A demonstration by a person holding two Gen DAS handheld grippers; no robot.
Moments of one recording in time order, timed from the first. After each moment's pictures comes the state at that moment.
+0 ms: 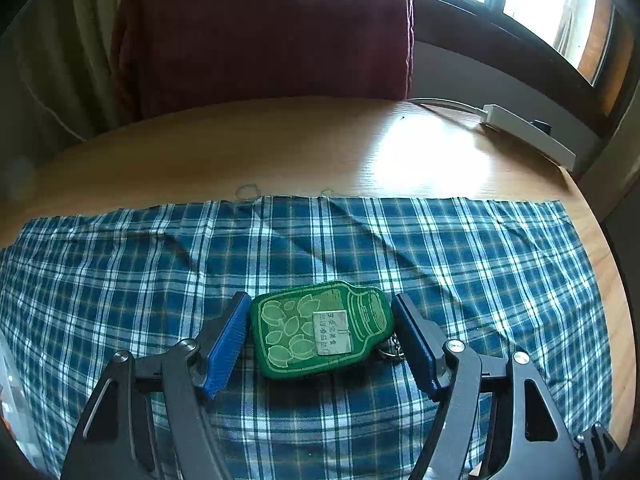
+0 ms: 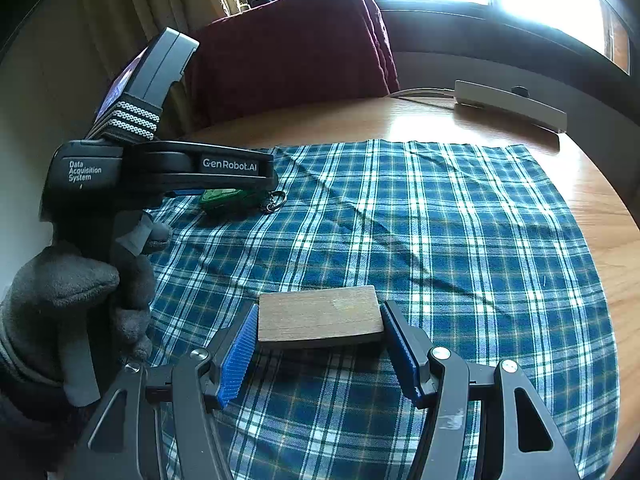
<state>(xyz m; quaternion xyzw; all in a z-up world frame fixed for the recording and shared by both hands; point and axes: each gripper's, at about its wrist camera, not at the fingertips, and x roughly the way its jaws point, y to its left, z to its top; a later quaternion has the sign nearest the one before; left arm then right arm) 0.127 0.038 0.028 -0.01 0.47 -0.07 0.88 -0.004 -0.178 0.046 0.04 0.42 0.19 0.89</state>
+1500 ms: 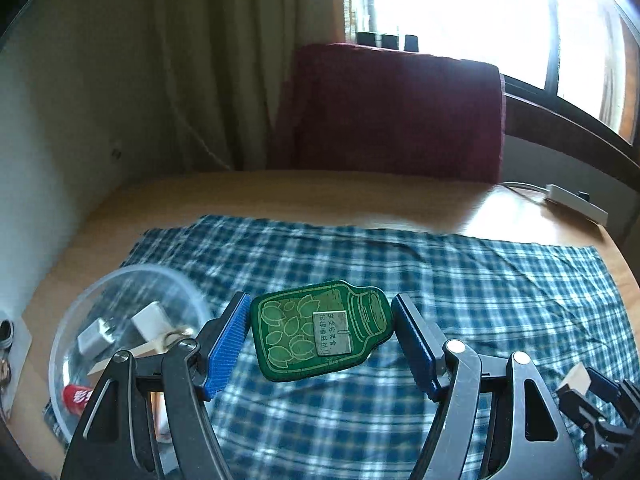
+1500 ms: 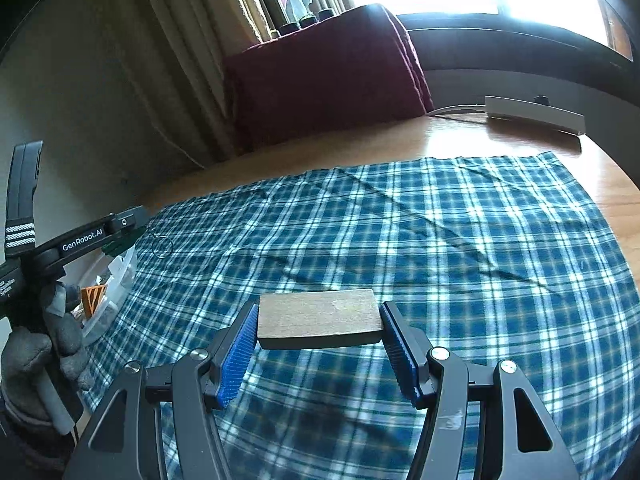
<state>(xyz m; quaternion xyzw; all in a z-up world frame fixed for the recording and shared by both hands) -0.040 0.208 0.089 -0.03 0.34 0.08 0.94 -0.081 -0.130 0.079 0.08 0.38 0.20 0.90</state>
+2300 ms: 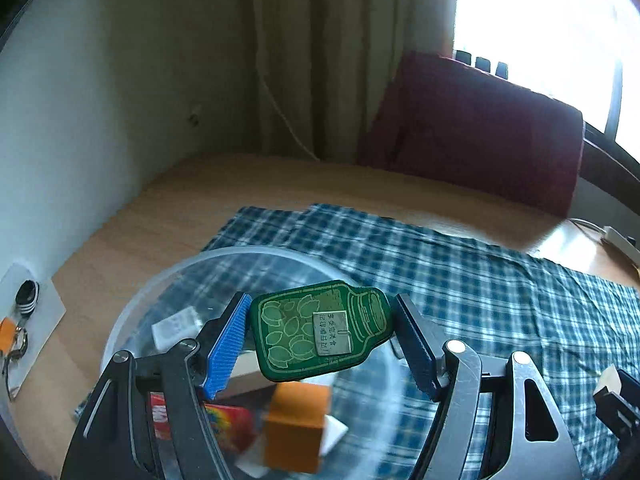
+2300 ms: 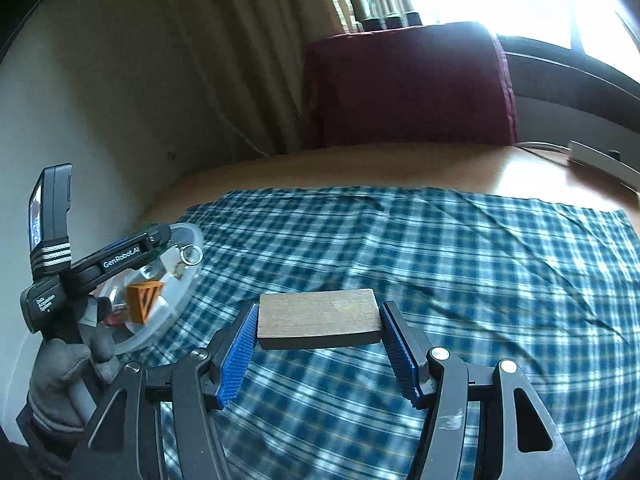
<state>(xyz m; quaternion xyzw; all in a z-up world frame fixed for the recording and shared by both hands) -0.071 0.341 0.075 -0.08 0.33 0.16 0.93 -0.090 0.066 0.135 0.01 0.38 0.20 0.90</state>
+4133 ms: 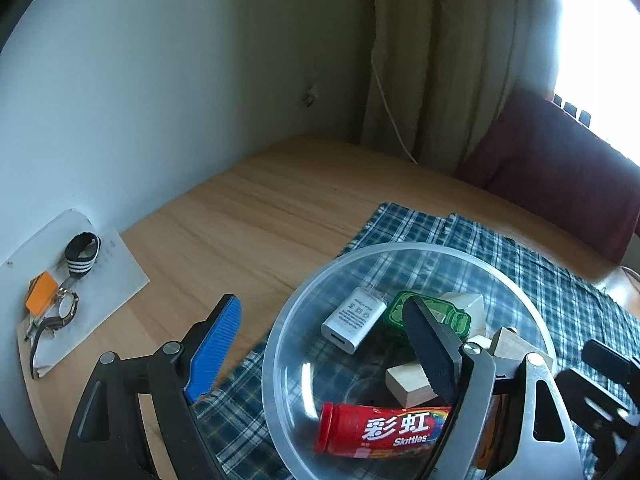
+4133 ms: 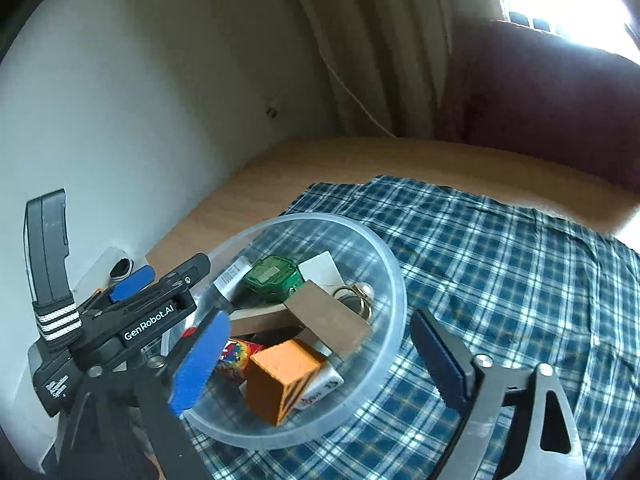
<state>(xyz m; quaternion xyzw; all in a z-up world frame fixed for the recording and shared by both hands) -0.320 0.743 0.053 -0.13 0.31 0.25 0.91 -0.006 0.239 0.027 -0.05 0.40 0.31 0.86</state>
